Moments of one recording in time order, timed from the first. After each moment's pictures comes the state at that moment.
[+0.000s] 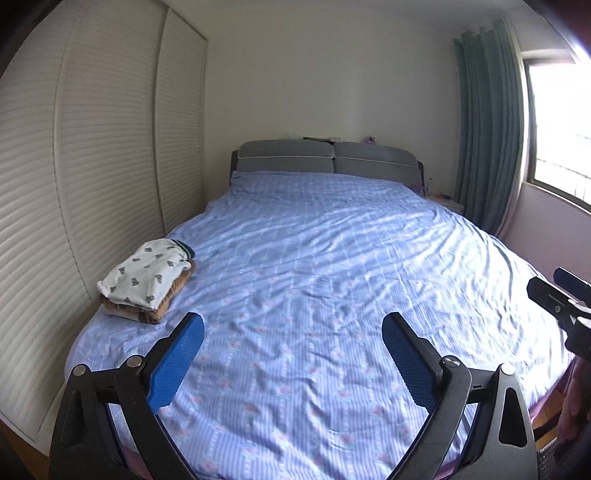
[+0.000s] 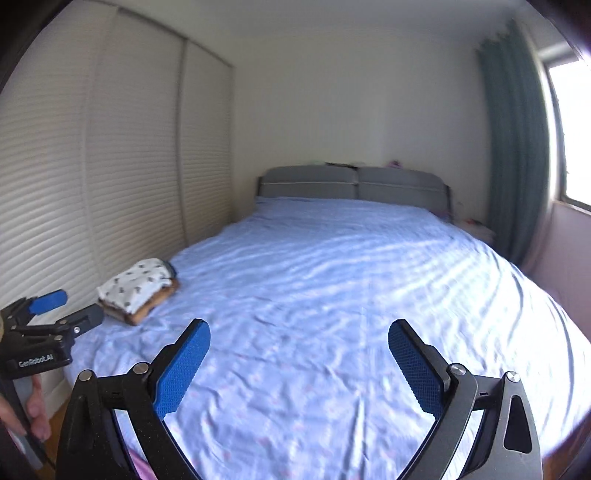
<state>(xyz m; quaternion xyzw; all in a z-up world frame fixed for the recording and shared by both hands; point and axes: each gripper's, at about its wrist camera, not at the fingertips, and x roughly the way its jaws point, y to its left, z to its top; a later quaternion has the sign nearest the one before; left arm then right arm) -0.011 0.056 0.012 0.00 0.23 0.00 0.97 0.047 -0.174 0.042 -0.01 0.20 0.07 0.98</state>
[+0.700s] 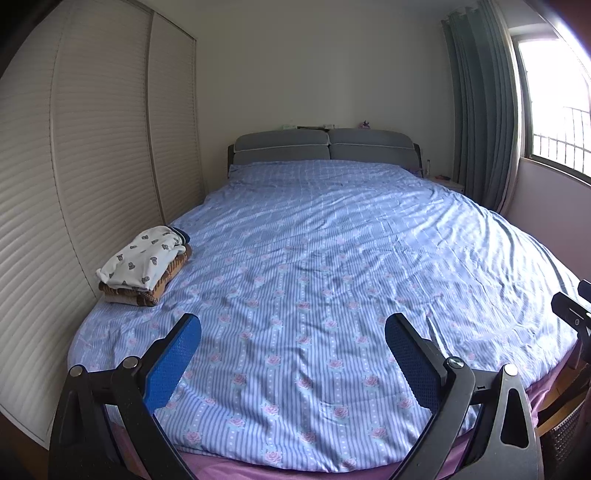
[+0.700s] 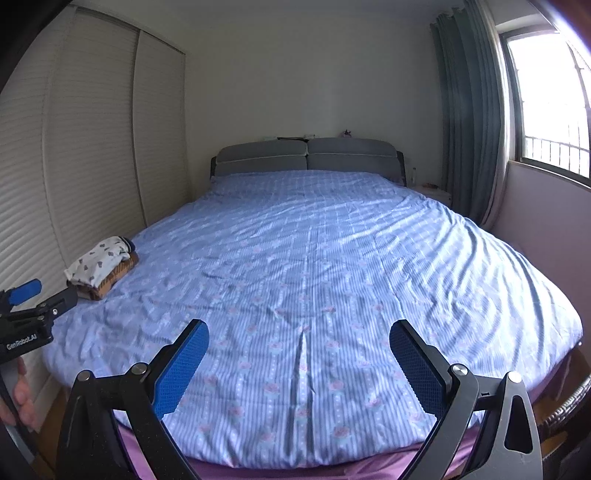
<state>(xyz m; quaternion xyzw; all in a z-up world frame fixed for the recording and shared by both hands) -0.033 0.020 -0.024 0.03 0.25 0.01 0.97 -0.004 -0.232 -0.004 0.00 0.24 0.01 0.97</state>
